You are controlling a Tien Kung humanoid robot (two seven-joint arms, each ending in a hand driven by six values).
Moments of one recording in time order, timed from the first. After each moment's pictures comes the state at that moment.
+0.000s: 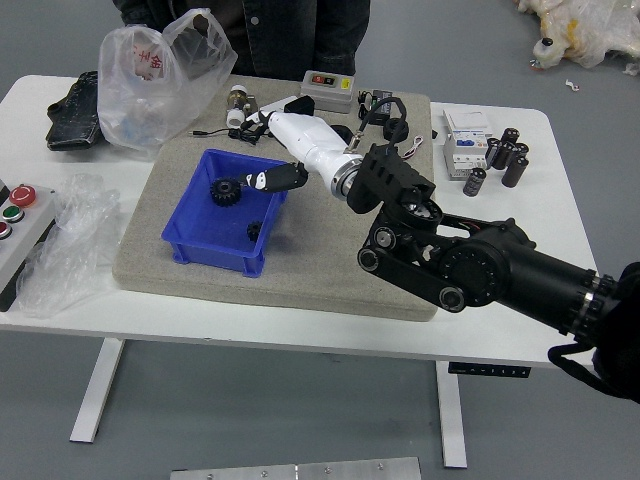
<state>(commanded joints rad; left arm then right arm) -0.11 0.21 -0.88 -0.33 0.85 0.07 0.30 0.97 -0.09 0.45 1.05 -1.59 -0.26 -0.24</state>
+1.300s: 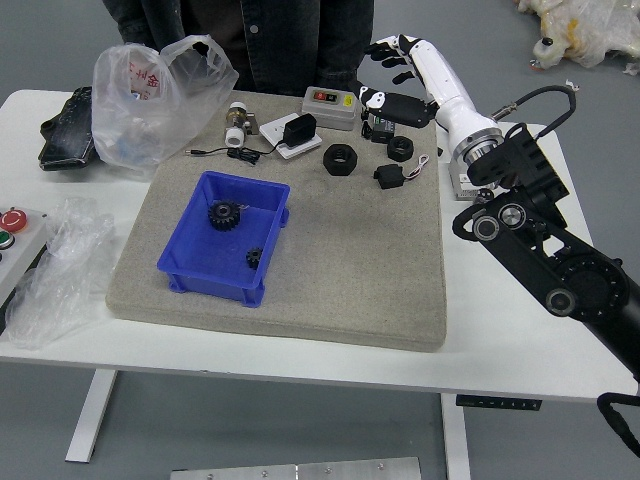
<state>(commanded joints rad) -0.09 0.20 -0.84 -0.33 0.79 0.08 0.28 0.67 -0.25 0.95 1.33 -1.61 -0.27 -0.17</state>
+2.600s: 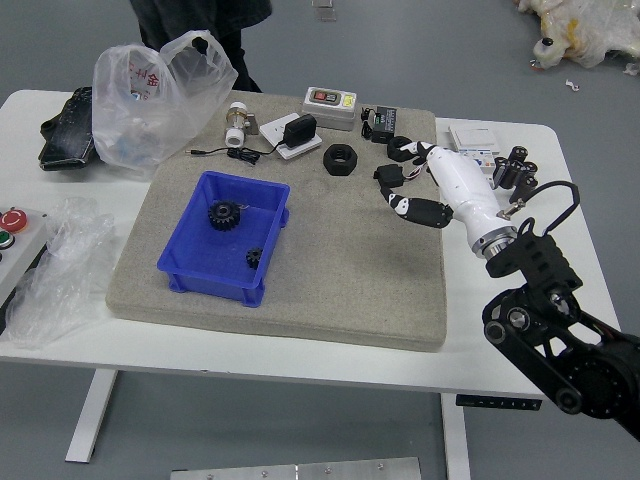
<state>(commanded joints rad) -0.09 0.19 -0.84 -0.33 0.78 0.08 0.27 0.35 -0.31 0.90 1.39 -1.99 -0.34 -0.16</state>
